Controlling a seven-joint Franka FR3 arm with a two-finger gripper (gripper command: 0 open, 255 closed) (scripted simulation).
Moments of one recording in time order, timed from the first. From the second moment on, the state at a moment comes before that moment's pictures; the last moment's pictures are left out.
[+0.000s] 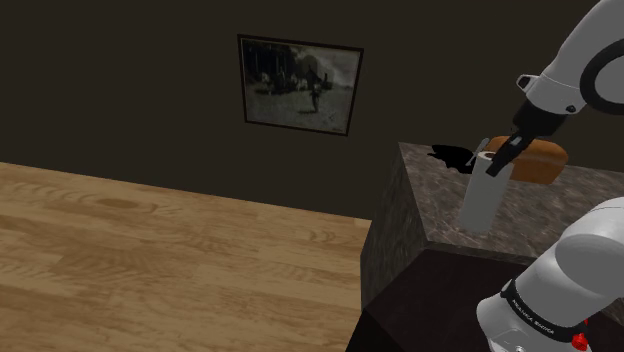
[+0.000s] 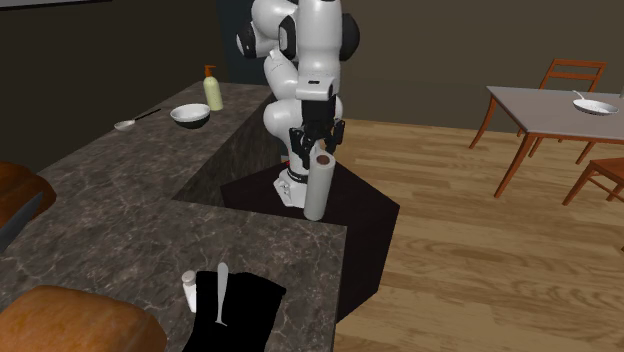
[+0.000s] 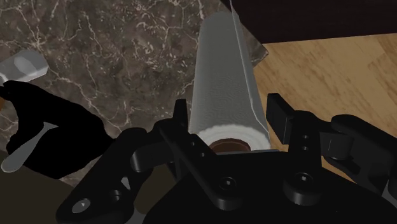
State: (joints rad) arm -0.20 -1.25 -0.17 -2.88 -0.22 1.75 -0.21
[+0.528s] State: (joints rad) arm -0.19 -1.22 -0.15 -2.76 -0.20 1.66 -0.21
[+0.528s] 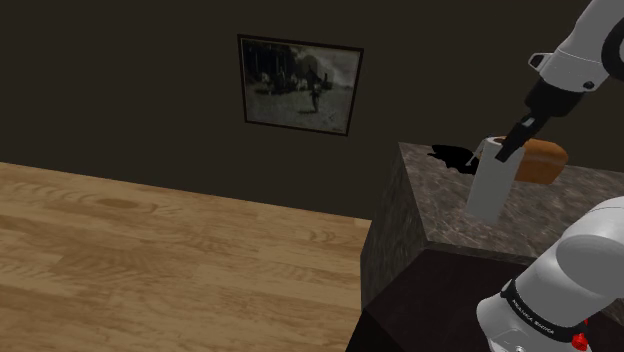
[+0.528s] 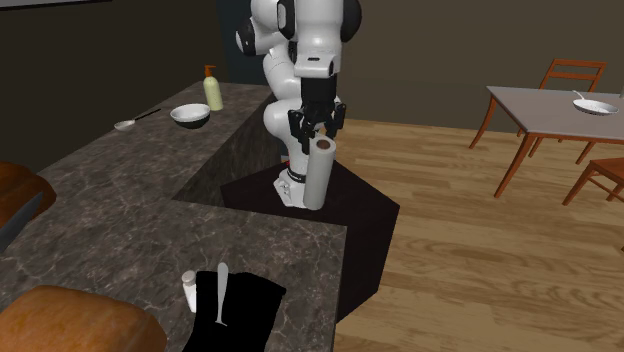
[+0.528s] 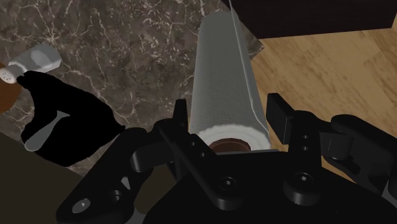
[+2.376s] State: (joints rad) arm -0.16 -1.04 -0.11 -2.30 -0.15 1.39 -0.23
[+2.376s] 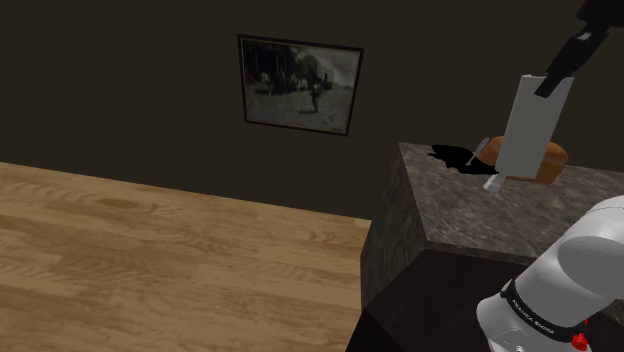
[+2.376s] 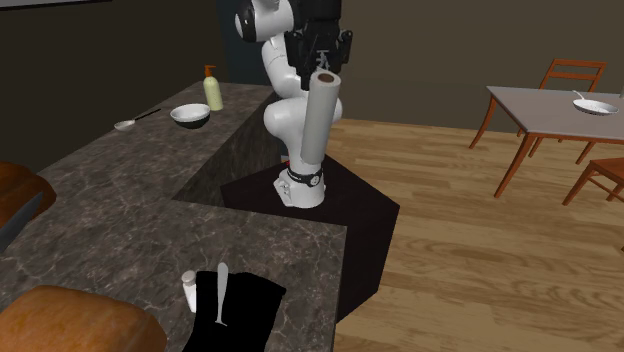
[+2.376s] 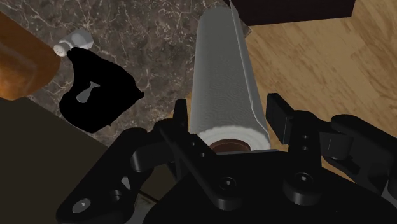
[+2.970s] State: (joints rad) arm -0.16 -0.98 -0.15 -2.18 -0.18 1.32 -0.28
